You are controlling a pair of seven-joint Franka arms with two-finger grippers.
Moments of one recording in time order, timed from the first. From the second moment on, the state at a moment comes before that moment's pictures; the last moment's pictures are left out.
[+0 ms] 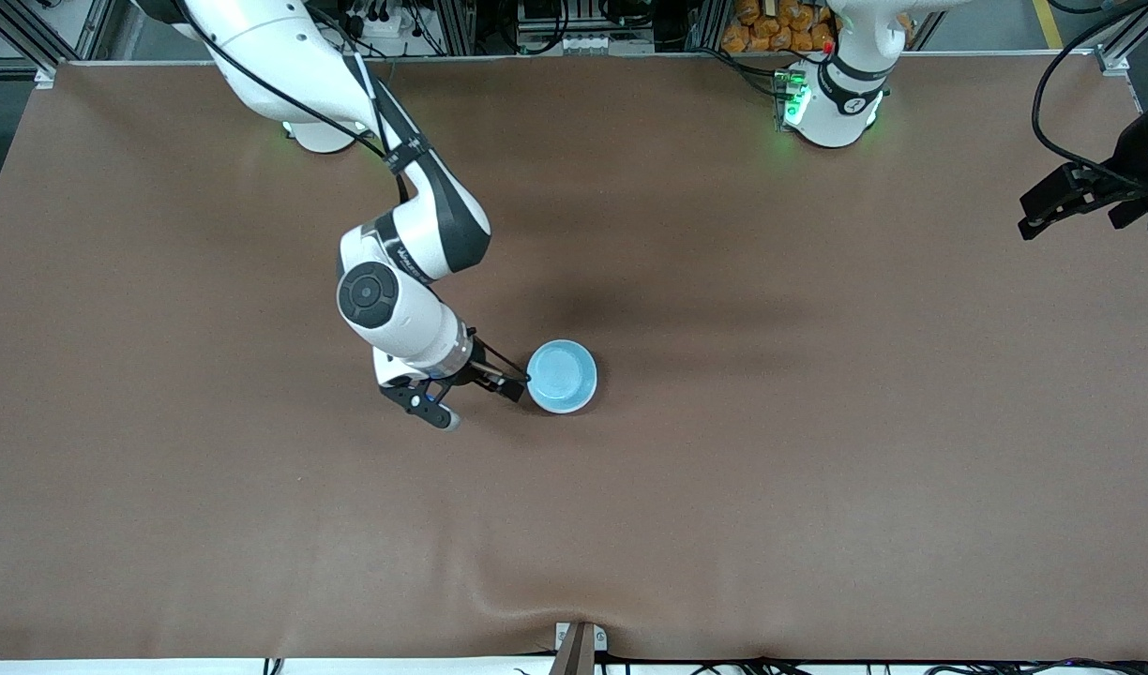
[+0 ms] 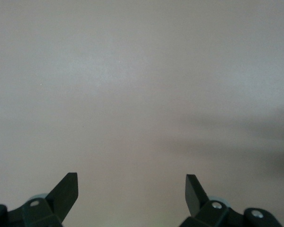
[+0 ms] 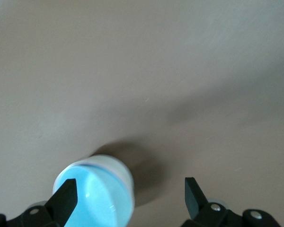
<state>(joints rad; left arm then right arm) 0.07 -0.05 -0.12 -1.57 0.05 1.55 -0.15 0.54 0.56 -0.05 -1.61 0.20 2.26 0.86</state>
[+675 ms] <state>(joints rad) 0.07 -0.05 -0.12 -1.57 0.05 1.55 -0.15 0.44 0.44 -0.07 -1.67 0.13 2.14 0.63</state>
